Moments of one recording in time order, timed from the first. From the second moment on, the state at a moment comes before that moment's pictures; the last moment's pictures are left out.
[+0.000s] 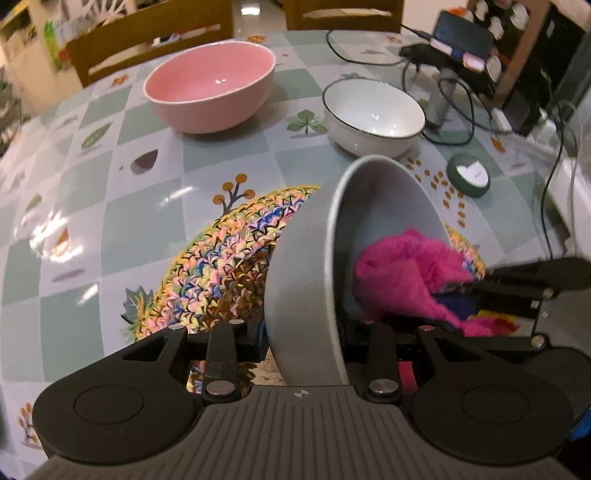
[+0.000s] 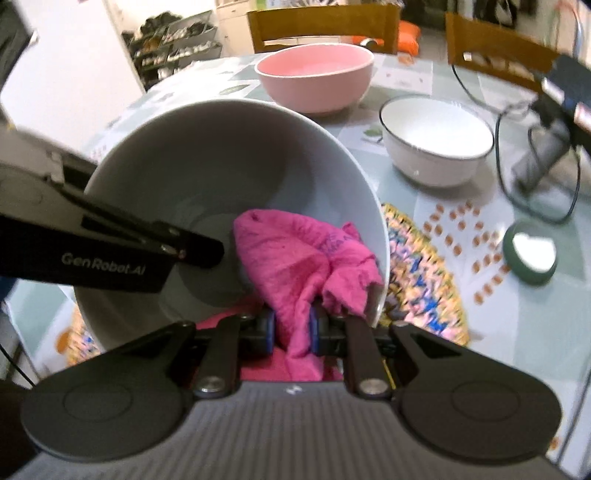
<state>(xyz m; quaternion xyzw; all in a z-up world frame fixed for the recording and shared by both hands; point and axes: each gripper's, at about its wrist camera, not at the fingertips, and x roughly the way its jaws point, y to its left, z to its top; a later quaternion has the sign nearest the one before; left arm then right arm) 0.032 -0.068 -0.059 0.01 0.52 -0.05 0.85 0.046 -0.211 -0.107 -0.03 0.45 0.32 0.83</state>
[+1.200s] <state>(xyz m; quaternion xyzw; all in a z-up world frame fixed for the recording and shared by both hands) 0.032 -0.077 -0.061 0.06 0.52 -0.06 0.85 -0.003 -0.175 -0.084 -0.30 0.24 0.28 0.88</state>
